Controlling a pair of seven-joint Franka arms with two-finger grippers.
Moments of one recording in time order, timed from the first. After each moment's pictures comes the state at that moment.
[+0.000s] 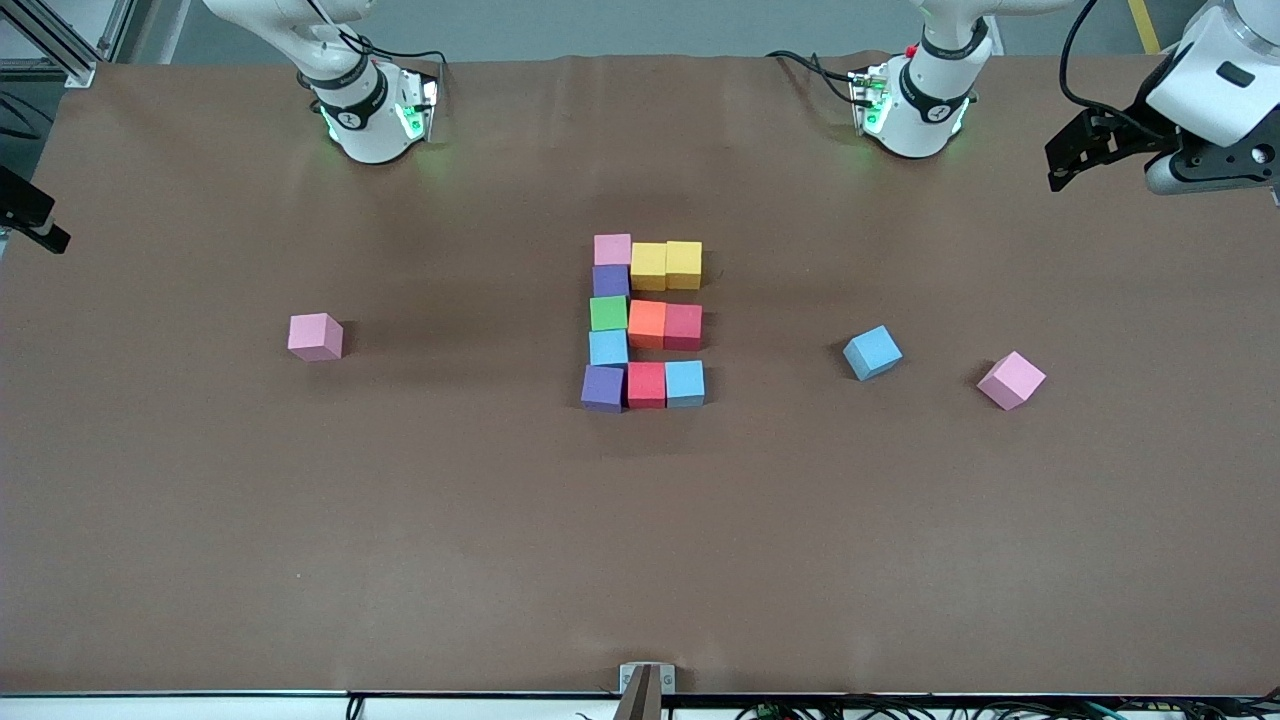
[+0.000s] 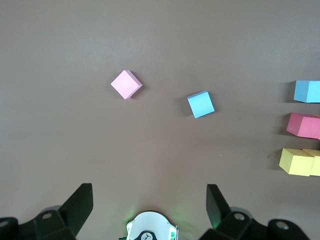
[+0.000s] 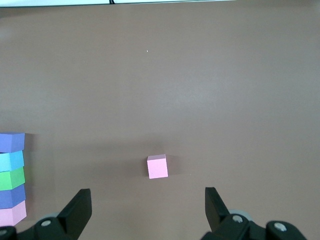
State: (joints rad) left arm -0.04 -0.15 -0.13 -1.64 0.04 1.41 -0.19; right arm 0.00 -0.02 -0.10 -1.43 0.01 1.50 -0.07
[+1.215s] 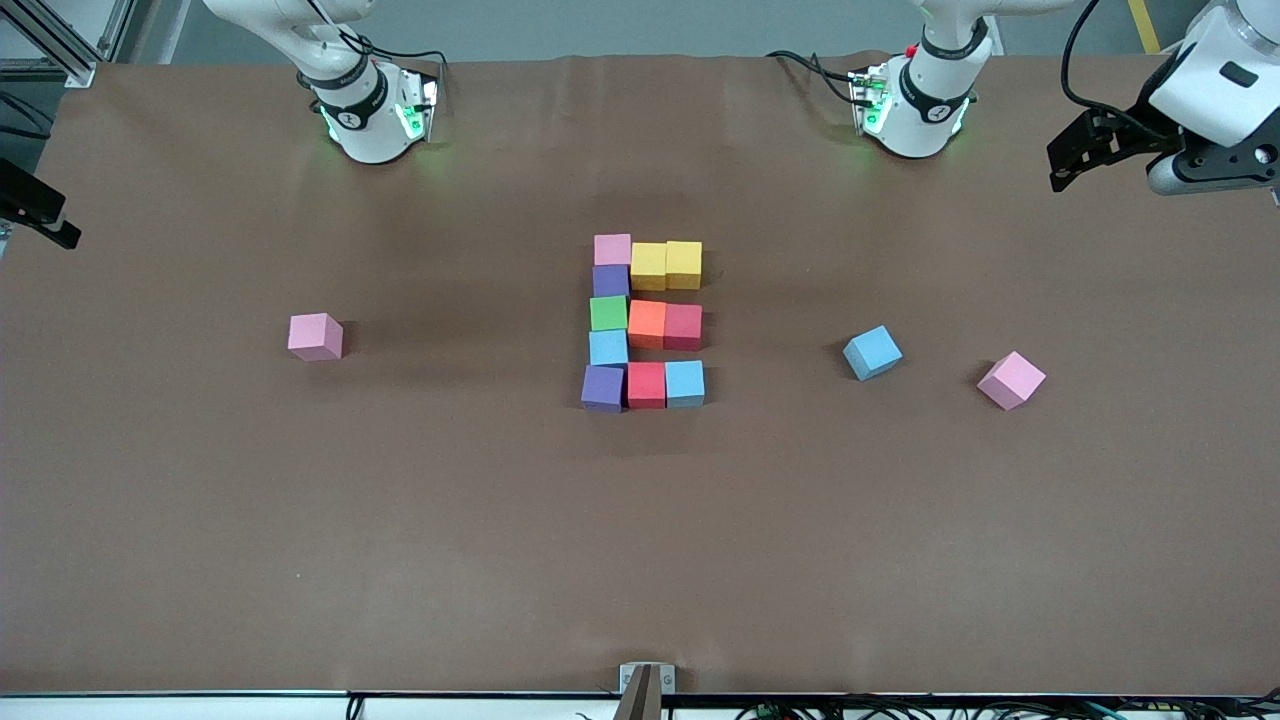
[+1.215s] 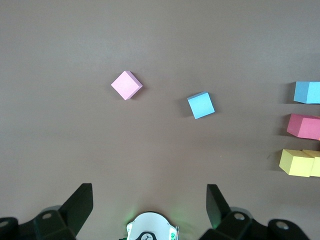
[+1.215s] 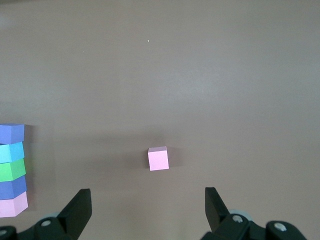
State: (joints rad) left arm -0.04 -0.15 -0.13 -1.63 0.04 1.41 -0.18; right arm 0.01 -0.01 -0.10 -1.43 0.01 1.47 -0.07
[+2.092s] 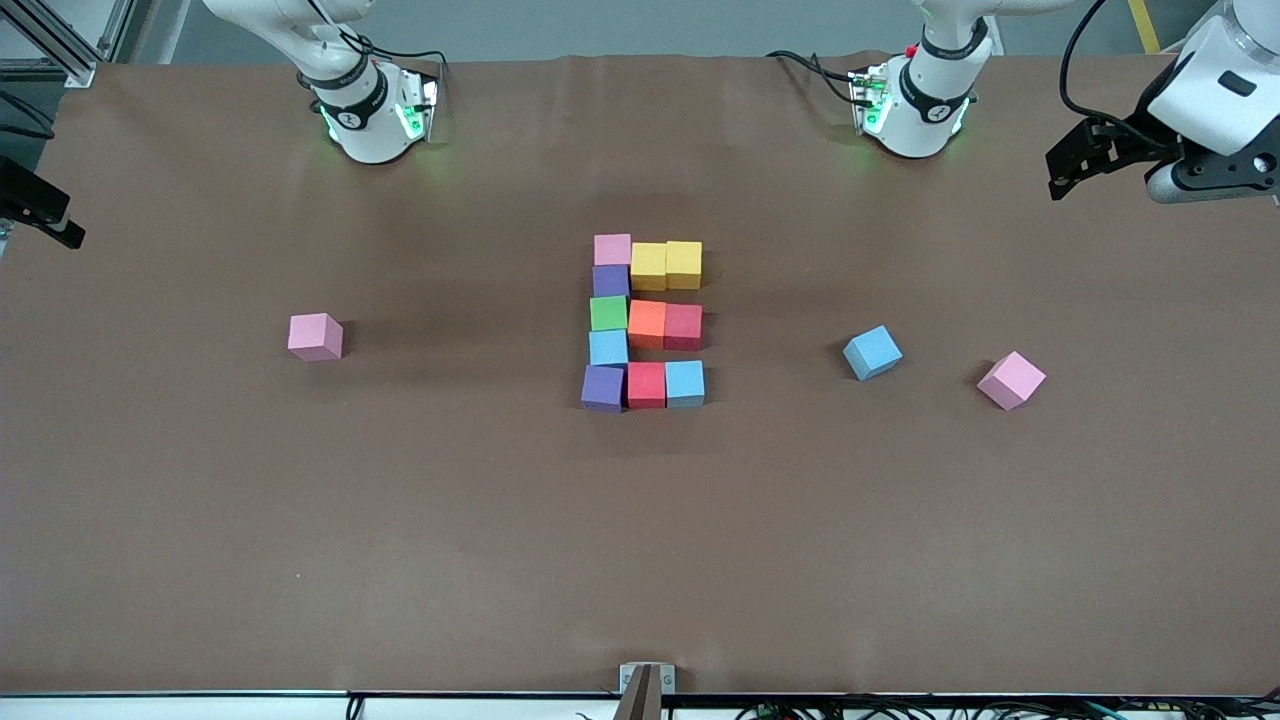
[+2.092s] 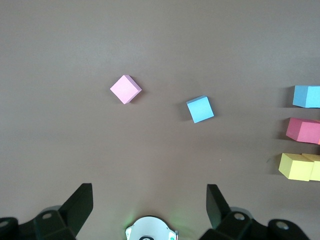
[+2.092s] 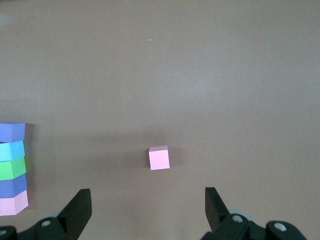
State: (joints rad) left arm -0.04 -0.14 -0.12 -1.64 0.04 1.43 -0.18; right arm 0.01 -0.01 -0.10 -1.44 0.01 1.46 -0.07
